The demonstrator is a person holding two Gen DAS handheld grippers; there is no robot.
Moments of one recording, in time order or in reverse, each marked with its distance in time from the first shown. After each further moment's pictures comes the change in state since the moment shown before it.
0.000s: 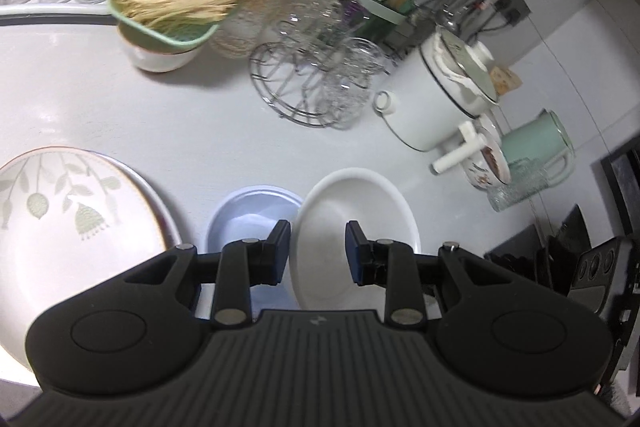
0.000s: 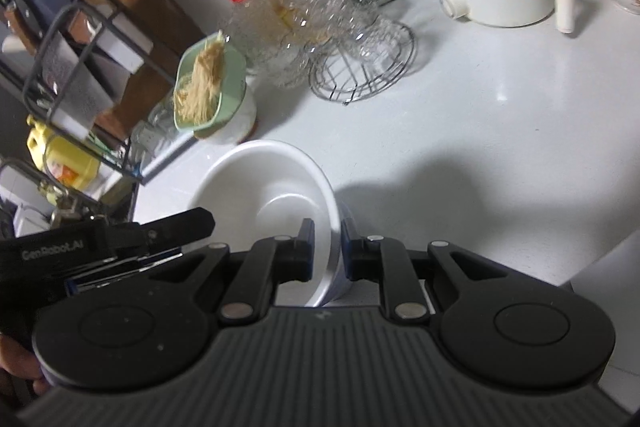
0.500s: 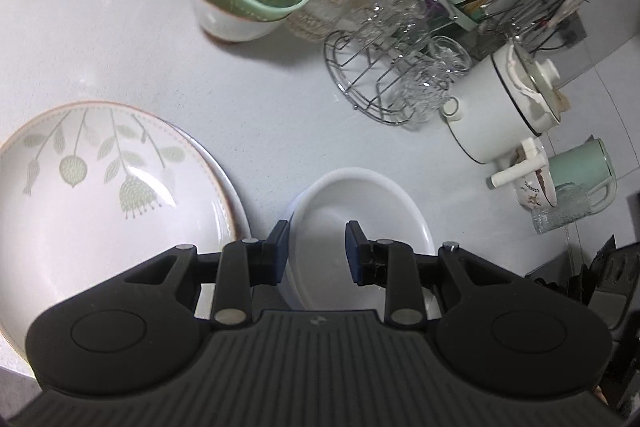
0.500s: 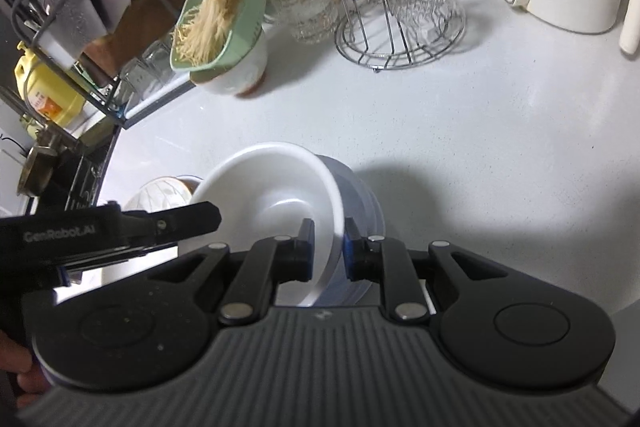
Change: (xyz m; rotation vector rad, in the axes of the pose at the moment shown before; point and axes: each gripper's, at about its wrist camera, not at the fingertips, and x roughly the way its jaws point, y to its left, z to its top) left arm 0.030 0.053 -0.008 -0.116 0.005 0.084; right arm 0.056 0.024 -0.006 -0.158 0.078 -0.036
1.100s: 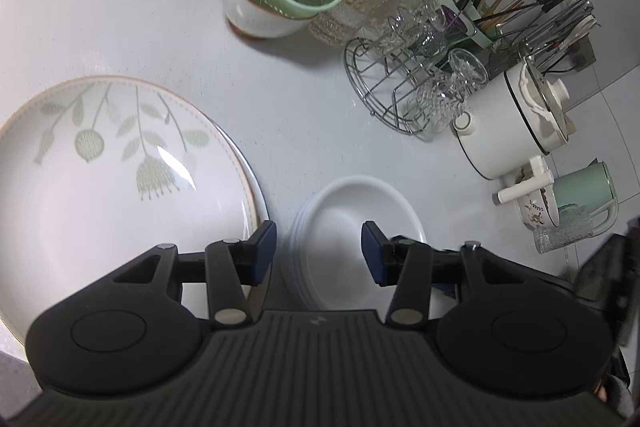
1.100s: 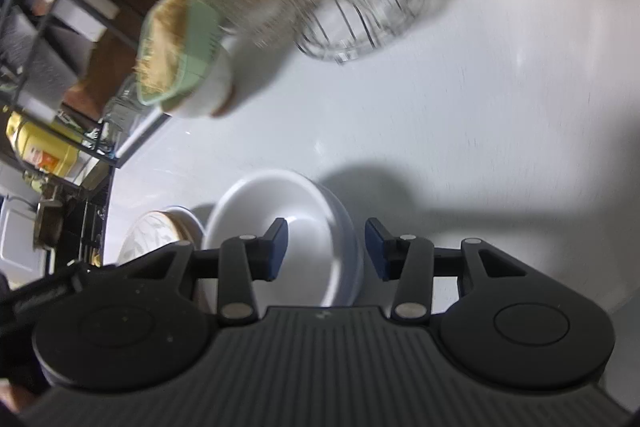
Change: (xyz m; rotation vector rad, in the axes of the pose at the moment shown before) left arm -0.004 0.015 -0.014 -0.059 -0.040 0.001; right arm 0.024 -0.037 0.001 0.214 0.028 0.035
